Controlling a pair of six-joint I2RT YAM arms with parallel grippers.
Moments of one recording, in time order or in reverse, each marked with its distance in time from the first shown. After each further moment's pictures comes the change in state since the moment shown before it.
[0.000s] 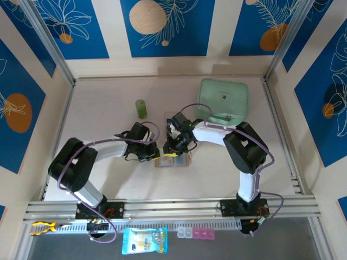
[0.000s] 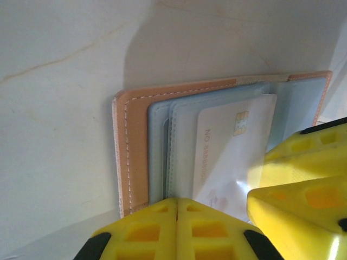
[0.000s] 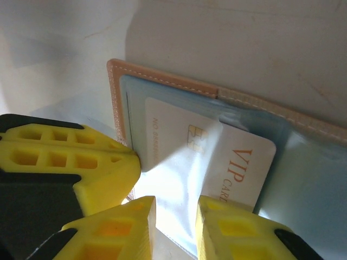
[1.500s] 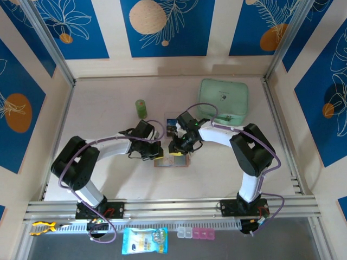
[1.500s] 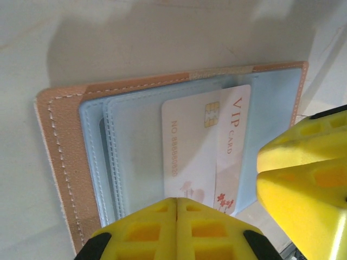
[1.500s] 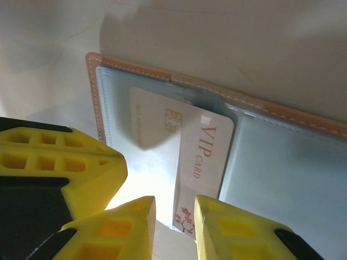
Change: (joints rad) left arm -0.049 0.027 0.085 -0.075 -0.008 0.019; right arm -0.050 -0.070 -0.061 -0.019 0.010 -0.031
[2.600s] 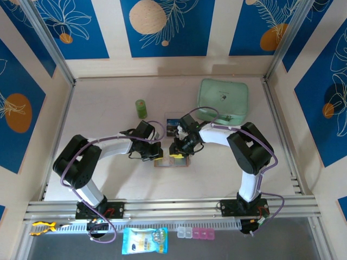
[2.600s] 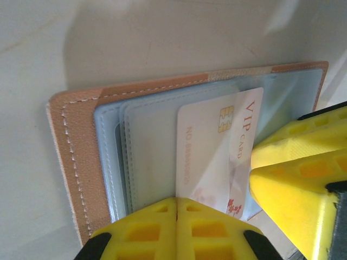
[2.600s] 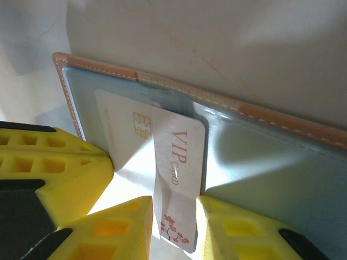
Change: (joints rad) left arm 0.000 0.023 0.000 -0.001 -0.011 0.007; right arm -0.017 0.028 -0.058 0.080 -0.051 0.034
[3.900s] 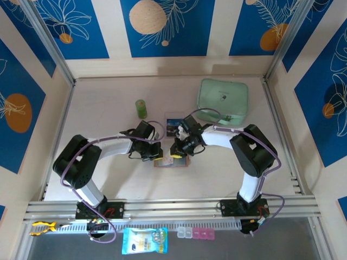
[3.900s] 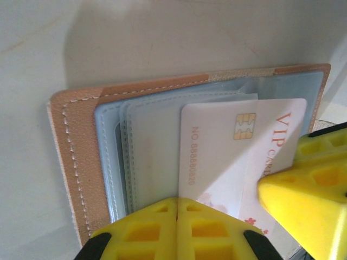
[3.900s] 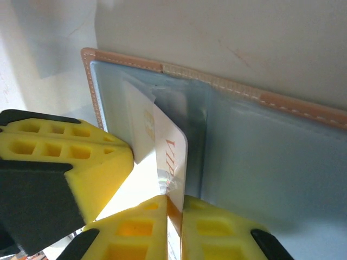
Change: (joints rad) left arm 0.000 0.000 0.000 -0.003 -0.004 -0.001; right arm -0.008 -0.053 -0.062 0.089 -0.030 0.047
